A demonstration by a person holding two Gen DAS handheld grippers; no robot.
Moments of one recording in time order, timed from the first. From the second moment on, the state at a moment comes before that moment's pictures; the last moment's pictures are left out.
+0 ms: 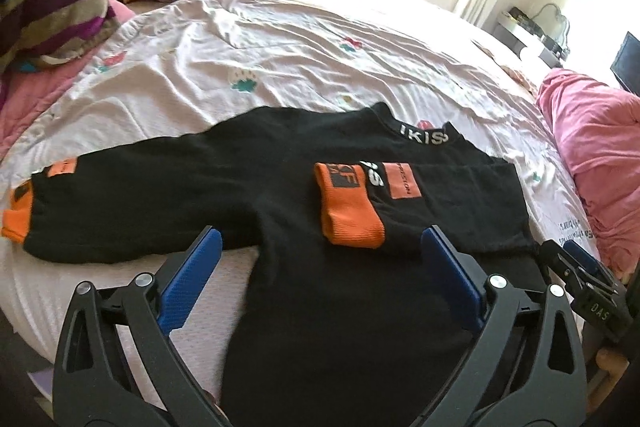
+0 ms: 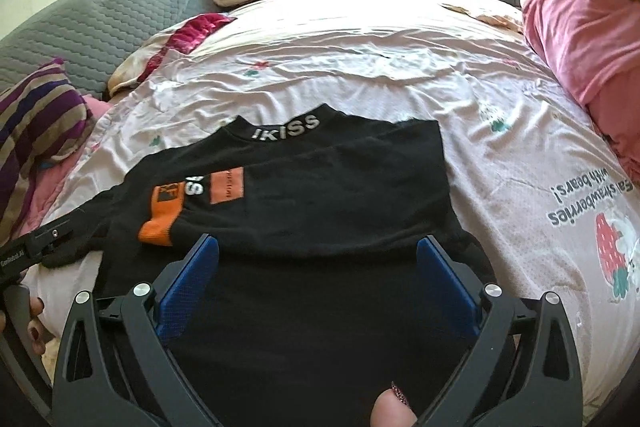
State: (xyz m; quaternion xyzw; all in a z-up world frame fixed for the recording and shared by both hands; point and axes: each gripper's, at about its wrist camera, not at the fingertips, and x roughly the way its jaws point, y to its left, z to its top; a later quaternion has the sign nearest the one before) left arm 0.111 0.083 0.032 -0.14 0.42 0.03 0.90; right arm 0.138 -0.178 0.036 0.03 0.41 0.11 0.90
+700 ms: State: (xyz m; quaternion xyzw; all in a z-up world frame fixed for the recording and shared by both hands) left arm 0.078 0.150 0.038 -0.16 0.40 0.11 0.90; right arm 0.134 -0.109 0.062 0.00 0.38 0.18 0.91
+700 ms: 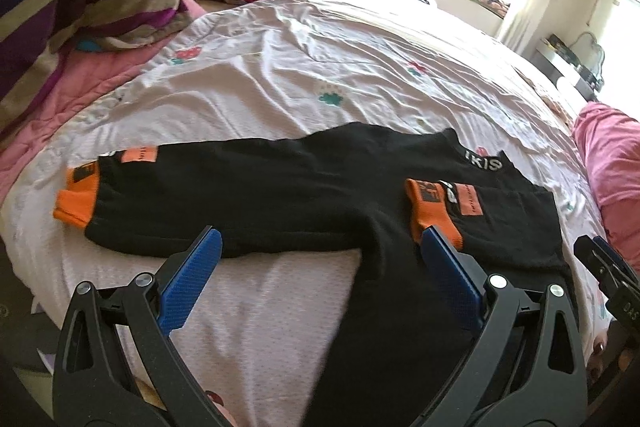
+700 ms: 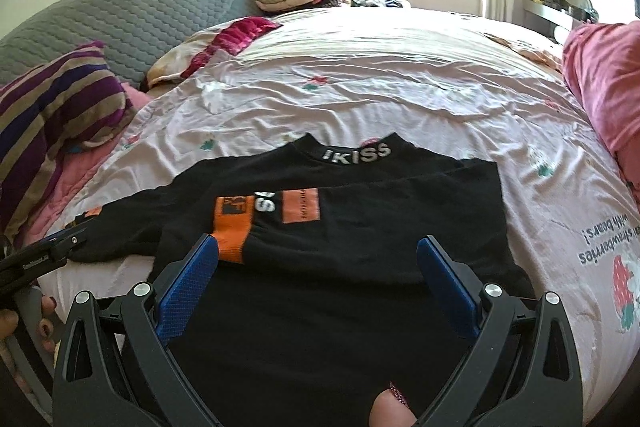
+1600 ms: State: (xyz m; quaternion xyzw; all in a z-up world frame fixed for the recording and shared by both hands) left arm 0.041 0.247 0.016 -0.22 0.40 0.21 0.86; right arm 0.130 -0.018 0.061 -0.05 0.38 0.26 0.89
